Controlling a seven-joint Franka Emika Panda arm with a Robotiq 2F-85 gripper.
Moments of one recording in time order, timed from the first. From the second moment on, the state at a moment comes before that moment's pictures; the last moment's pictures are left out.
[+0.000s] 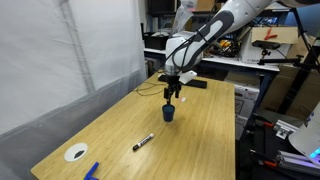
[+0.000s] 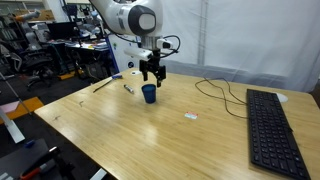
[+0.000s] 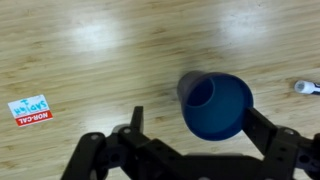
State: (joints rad) arm 0.05 0.53 0.07 -1.89 0.09 2.39 0.05
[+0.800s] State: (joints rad) arm 0.05 0.64 0.07 -1.82 0.09 2.39 0.05
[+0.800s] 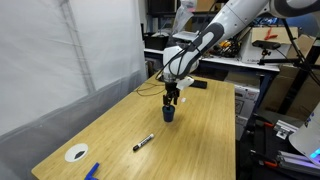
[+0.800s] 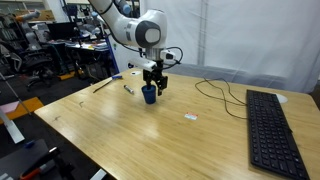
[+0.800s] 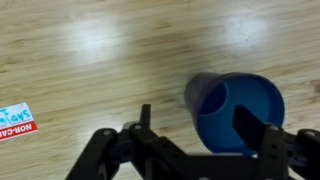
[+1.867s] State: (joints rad) arm 0.05 0.65 0.10 -1.81 0.09 2.37 0.00
